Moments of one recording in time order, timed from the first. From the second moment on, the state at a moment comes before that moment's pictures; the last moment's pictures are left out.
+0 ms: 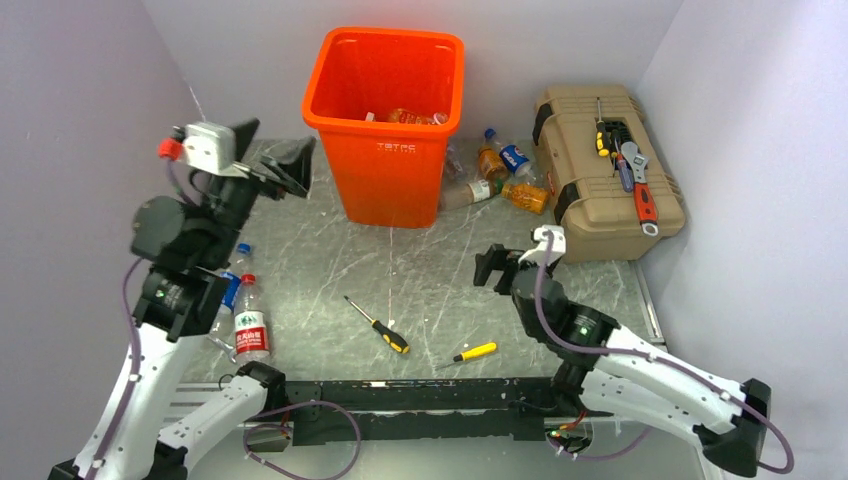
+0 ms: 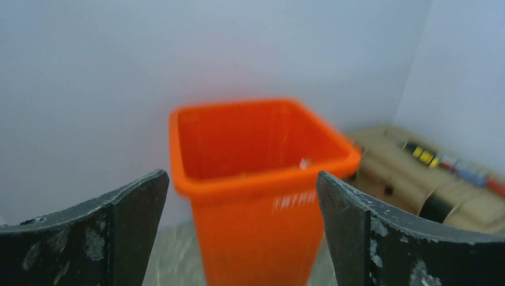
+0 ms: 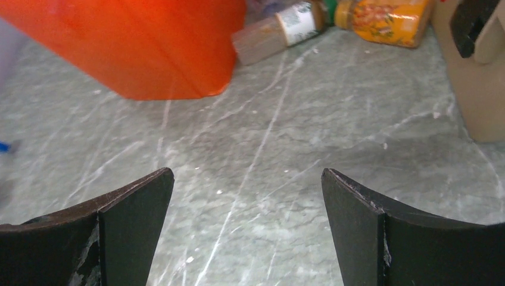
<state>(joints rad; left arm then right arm) -0.39 0.86 1.32 -0.04 0.00 -0.03 0.99 0.67 0.58 -0.24 0.80 0.56</state>
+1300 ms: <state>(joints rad) -0.39 0.68 0.79 -0.25 -0.15 -0.26 0.37 1.95 1.16 0.05 0.37 1.42</state>
